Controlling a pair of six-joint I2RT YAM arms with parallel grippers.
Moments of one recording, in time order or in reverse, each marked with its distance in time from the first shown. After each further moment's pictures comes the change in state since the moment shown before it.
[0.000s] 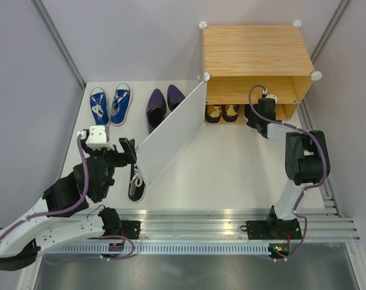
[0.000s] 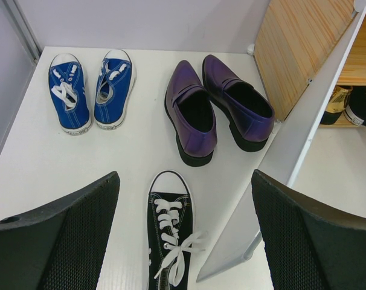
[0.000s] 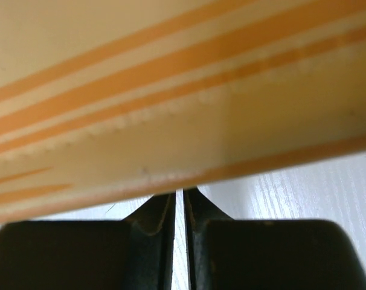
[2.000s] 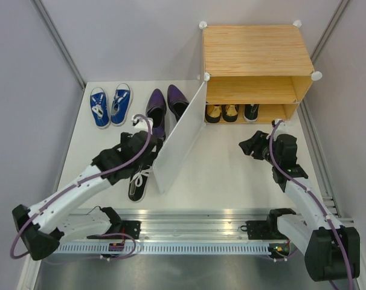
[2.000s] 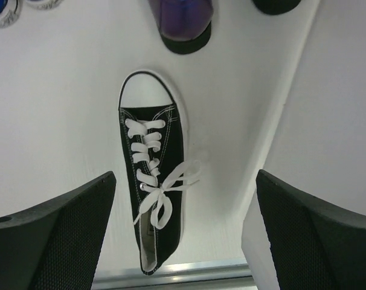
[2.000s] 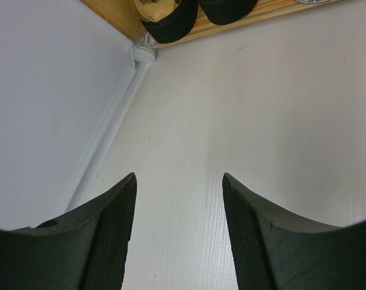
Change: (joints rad) left arm 0.228 0.348 0.013 -0.186 0.423 -0.155; right arm 0.010 -0.908 -0.604 -0.065 -0.401 0.099
